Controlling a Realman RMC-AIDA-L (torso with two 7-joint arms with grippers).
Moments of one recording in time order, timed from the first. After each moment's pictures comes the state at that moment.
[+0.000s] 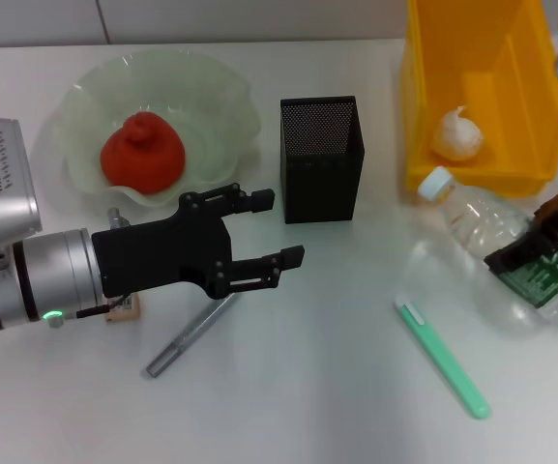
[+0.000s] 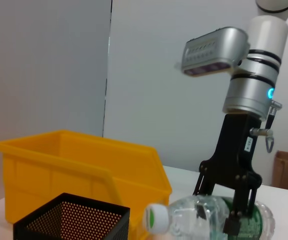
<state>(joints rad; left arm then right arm) -0.43 -2.08 1.23 0.52 1.45 1.40 -1.04 0.68 2.08 -0.98 -1.17 -2.73 -1.69 2.26</state>
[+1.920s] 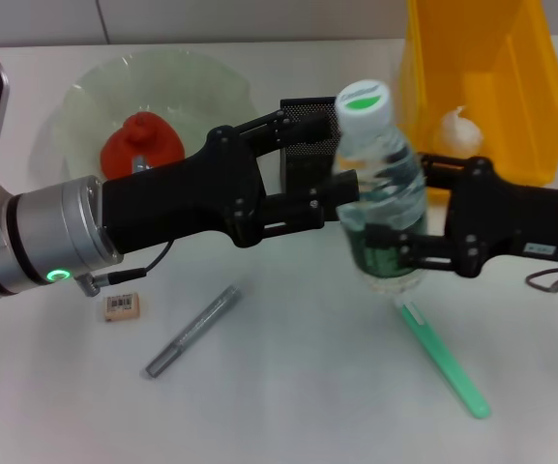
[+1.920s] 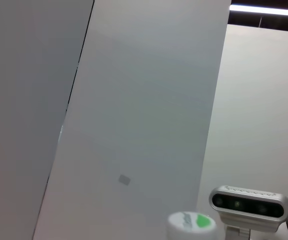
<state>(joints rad) -0.49 -2.08 1.30 0.49 1.18 1.63 -1.15 0.43 2.08 -0.92 -0.67 -1.69 -1.66 1.14</state>
